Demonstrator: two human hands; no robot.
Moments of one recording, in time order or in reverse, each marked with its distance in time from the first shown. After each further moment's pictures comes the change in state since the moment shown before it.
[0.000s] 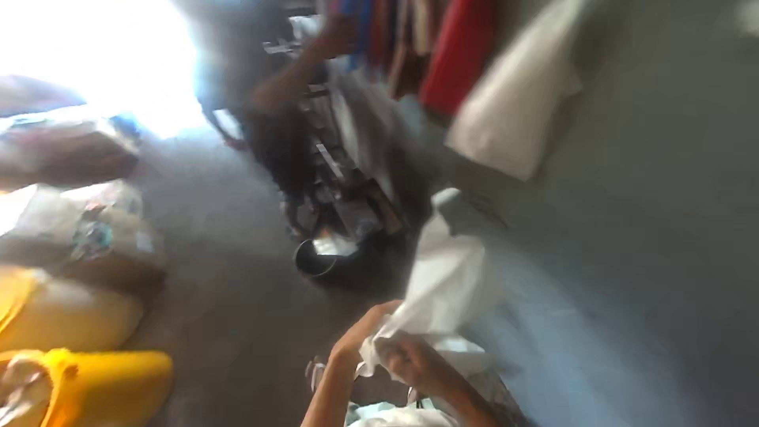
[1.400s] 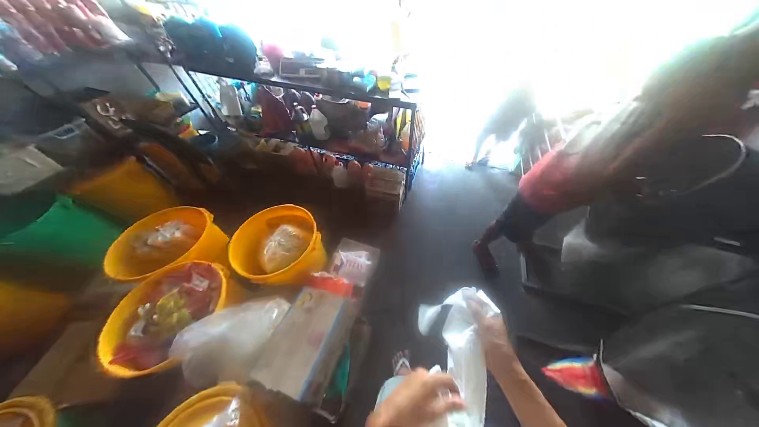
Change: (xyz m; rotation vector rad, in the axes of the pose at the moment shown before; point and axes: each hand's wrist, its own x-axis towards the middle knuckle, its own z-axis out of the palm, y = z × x) left_hand -0.043 0.598 -1.339 0.714 0.624 0.195; right_hand 1.570 -0.245 0.500 0.395 0.134 0.161
